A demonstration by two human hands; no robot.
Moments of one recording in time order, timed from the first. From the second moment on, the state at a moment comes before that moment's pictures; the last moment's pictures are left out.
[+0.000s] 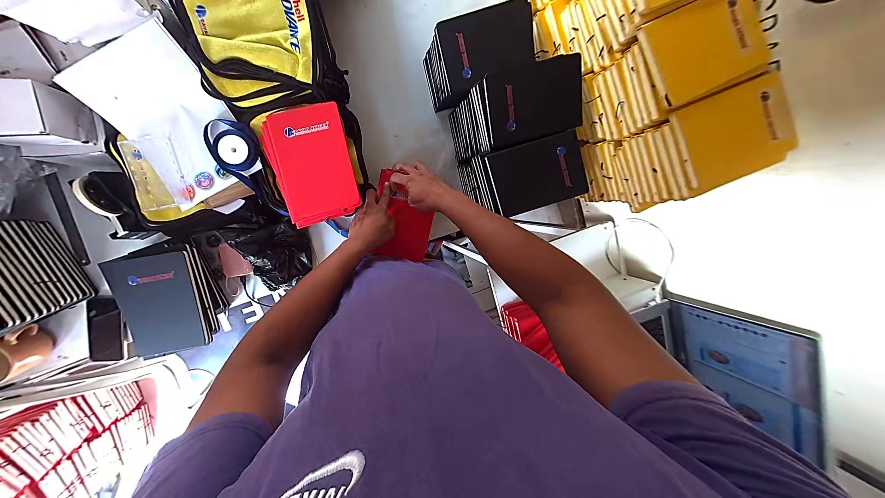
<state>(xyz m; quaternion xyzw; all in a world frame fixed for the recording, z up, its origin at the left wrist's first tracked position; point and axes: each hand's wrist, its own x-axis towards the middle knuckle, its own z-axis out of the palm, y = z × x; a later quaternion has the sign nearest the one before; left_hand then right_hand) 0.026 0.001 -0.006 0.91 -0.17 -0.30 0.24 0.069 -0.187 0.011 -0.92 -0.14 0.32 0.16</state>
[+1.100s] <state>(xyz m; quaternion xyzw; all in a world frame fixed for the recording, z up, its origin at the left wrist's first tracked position) 0.108 -0.064 0.037 0.80 -0.15 -0.34 0.46 -0.095 -0.210 -0.014 -0.70 0.42 0.10 0.57</state>
